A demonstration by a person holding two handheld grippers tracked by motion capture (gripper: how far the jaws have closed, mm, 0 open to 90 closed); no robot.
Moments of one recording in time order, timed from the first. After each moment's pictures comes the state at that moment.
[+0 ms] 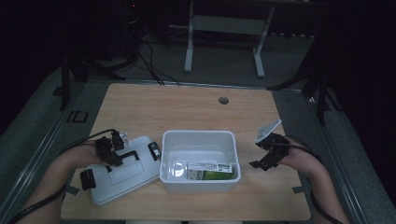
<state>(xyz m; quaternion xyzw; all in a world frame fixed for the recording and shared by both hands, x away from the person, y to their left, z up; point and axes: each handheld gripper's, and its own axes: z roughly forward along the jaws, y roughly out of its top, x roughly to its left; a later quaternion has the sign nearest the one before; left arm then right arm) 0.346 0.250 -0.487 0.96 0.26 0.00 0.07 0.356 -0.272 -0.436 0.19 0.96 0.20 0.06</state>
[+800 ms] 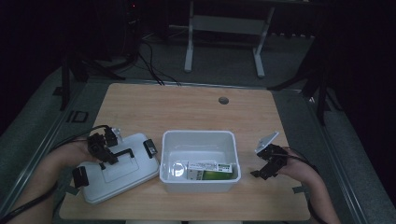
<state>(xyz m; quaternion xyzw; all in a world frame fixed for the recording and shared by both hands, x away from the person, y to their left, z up) 0.340 0.268 -0.454 0.96 0.27 -0.01 0.09 0.351 -0.286 -0.484 0.21 0.96 0.18 0.04</state>
